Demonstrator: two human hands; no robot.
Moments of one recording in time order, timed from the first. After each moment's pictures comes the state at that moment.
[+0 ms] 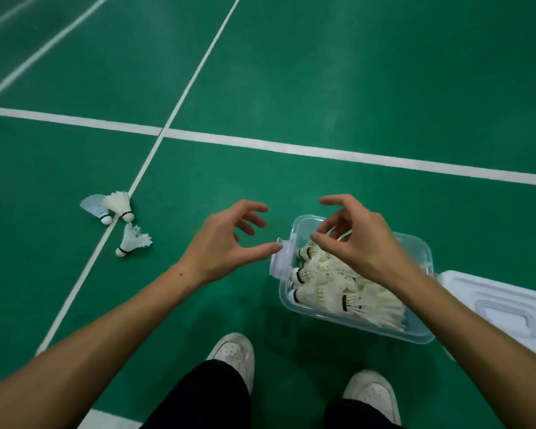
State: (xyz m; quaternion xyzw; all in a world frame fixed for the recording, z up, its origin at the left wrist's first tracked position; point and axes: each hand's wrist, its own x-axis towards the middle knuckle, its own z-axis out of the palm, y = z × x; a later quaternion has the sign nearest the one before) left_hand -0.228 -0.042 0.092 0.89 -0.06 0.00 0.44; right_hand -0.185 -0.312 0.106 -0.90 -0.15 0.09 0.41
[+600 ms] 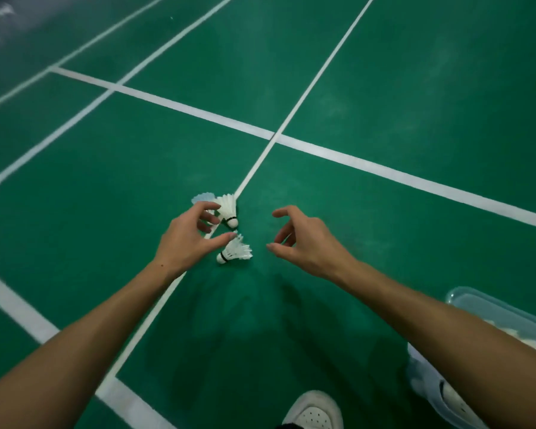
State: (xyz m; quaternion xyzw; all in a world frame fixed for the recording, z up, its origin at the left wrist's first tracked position) left_hand -0.247 0.246 0.032 0.91 0.21 0.07 0.36; right_hand -0.125 0.001 0.034 -0.83 -0.36 0.19 0.38
